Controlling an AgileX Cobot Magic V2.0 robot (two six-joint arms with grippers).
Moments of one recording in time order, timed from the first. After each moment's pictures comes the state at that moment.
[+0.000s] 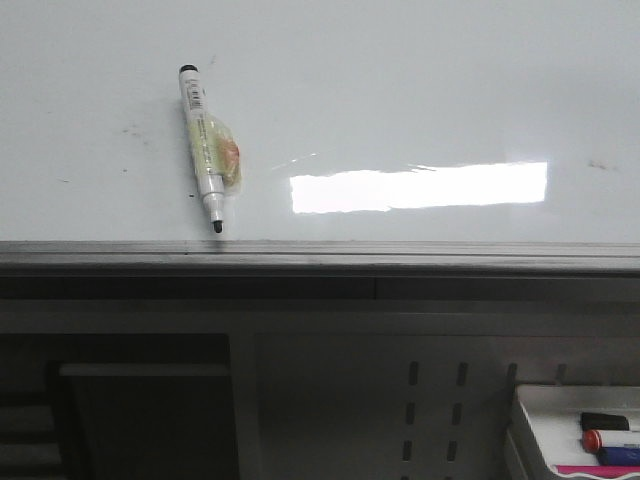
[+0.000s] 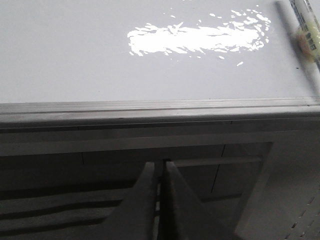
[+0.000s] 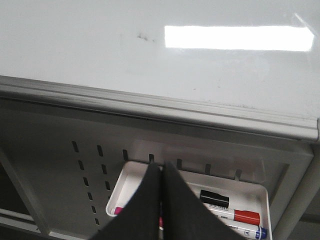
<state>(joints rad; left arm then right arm) -0.14 -0.01 0.00 -0.22 0.35 0.15 0.17 -0.01 0.02 -0.06 0.33 -0.01</state>
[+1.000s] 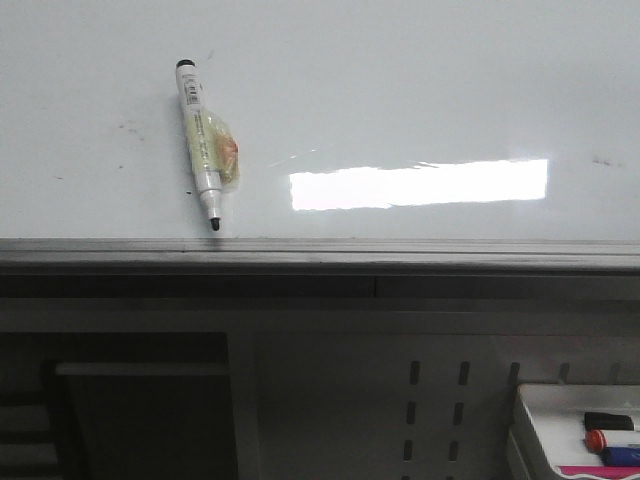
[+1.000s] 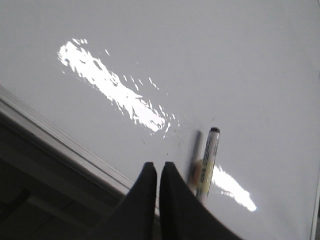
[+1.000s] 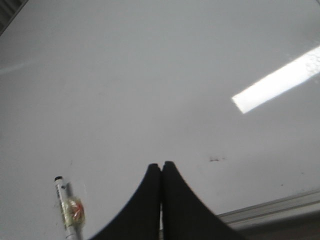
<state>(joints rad) -0.14 -0.01 -0.01 -1.09 0.19 0.23 0.17 -0.01 -0.09 0.54 0.07 -0.01</state>
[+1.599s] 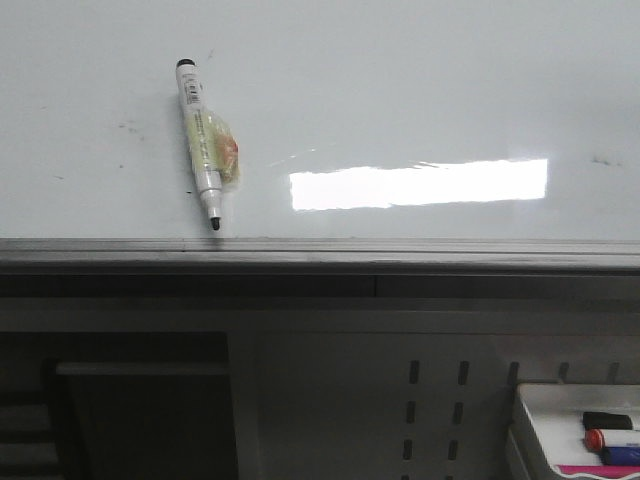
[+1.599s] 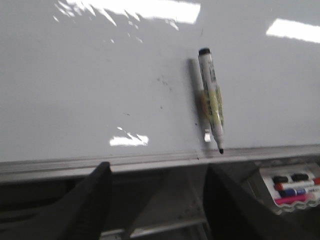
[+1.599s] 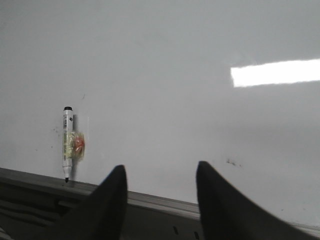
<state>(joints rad) -0.15 0.55 -0.46 -0.72 0.53 0.43 0.17 0.20 -0.44 0.44 0.45 -0.27</state>
